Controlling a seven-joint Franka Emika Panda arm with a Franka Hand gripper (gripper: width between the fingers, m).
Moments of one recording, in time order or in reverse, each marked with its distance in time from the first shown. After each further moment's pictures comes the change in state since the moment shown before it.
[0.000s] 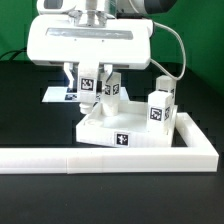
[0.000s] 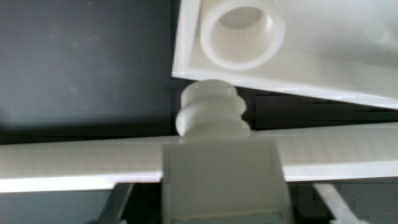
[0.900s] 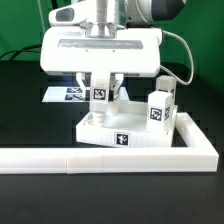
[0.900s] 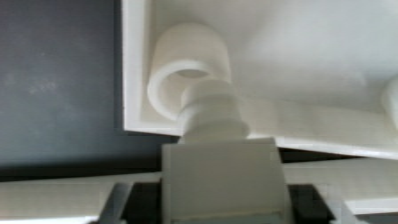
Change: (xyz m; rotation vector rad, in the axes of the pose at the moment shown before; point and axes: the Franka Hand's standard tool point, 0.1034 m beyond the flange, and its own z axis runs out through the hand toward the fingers) arm -0.017 -0.020 0.010 0.023 -0.038 0.009
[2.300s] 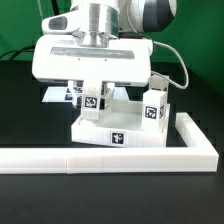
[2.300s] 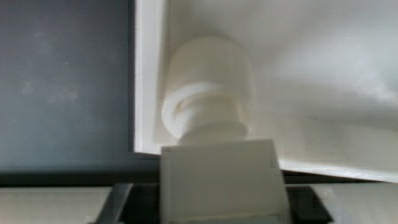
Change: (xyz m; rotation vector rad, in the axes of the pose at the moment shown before) arm -0.006 0.015 0.012 -0.015 0.026 -0.044
